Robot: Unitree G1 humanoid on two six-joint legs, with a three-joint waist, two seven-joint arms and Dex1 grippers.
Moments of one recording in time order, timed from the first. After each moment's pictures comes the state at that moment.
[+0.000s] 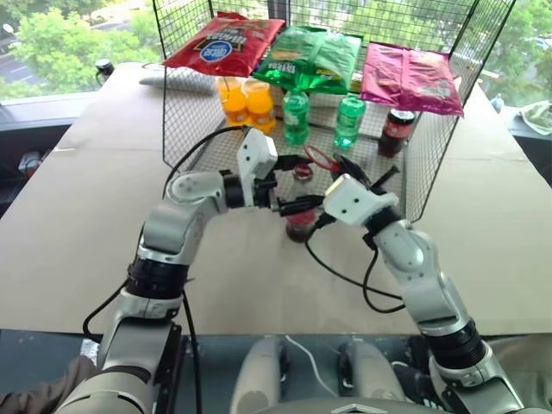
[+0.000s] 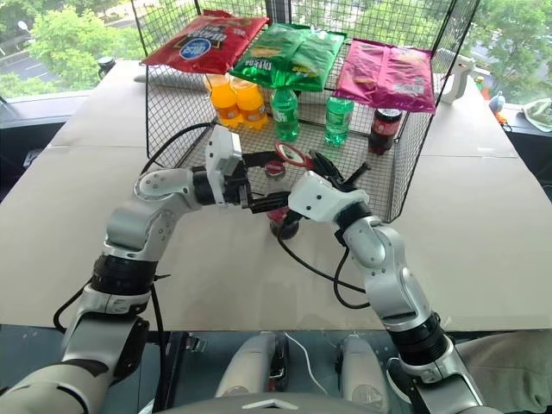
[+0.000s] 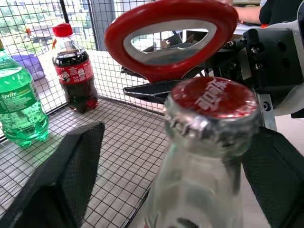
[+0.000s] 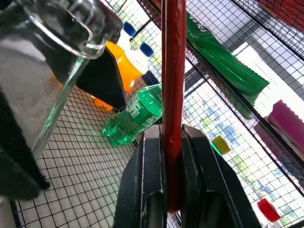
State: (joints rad) left arm -0.64 0.50 -0.09 -0.03 -0.41 0.40 -1.06; right arm -0.34 -0.21 0.33 -0.37 -0.56 0.19 0.25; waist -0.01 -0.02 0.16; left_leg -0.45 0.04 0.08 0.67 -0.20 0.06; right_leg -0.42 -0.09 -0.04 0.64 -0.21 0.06
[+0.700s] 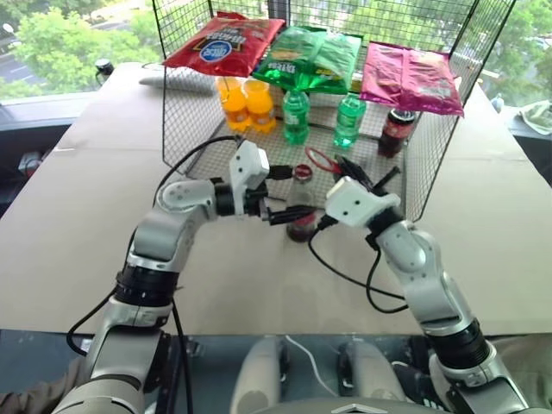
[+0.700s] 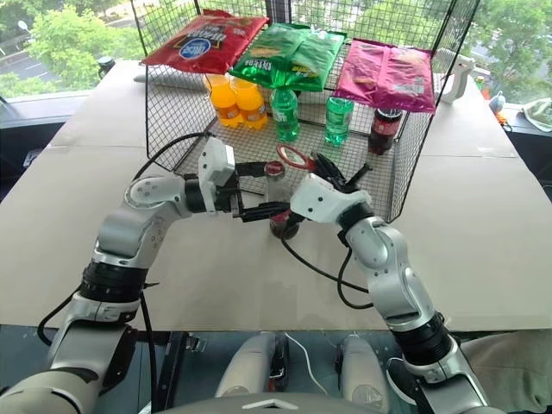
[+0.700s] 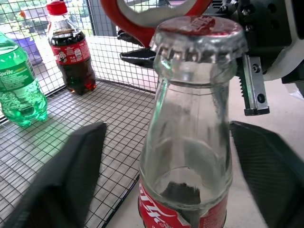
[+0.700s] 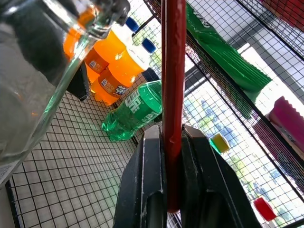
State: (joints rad) left arm -0.58 0.54 -0.09 -0.02 -0.40 0.36 -1.11; right arm -0.33 -0.25 0.34 -0.37 -0.58 0.17 0.26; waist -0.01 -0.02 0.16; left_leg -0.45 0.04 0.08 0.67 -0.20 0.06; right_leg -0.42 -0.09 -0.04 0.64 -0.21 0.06
